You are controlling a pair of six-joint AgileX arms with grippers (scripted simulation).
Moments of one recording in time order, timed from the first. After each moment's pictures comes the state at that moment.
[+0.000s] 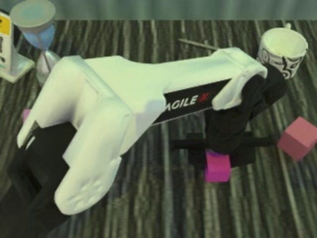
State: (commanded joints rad) left arm -0.94 2.43 2.02 -1.13 -0.01 -0.93; right arm 0.00 0.00 0.00 0.00 0.00 0.00
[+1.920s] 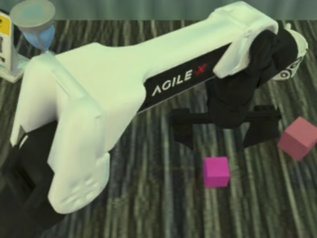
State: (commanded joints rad) left arm -0.92 2.41 2.25 -1.39 -0.02 -0.93; right arm 0.00 0.00 0.00 0.00 0.00 0.00
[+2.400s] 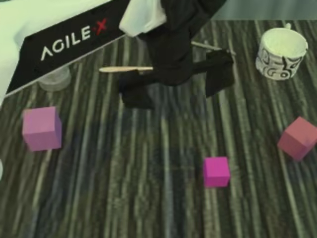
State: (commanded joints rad) left arm -0.75 2.05 1.90 -1.18 -0.03 -0.87; right arm 0.03 0.29 0.26 -0.19 0.00 -0.10
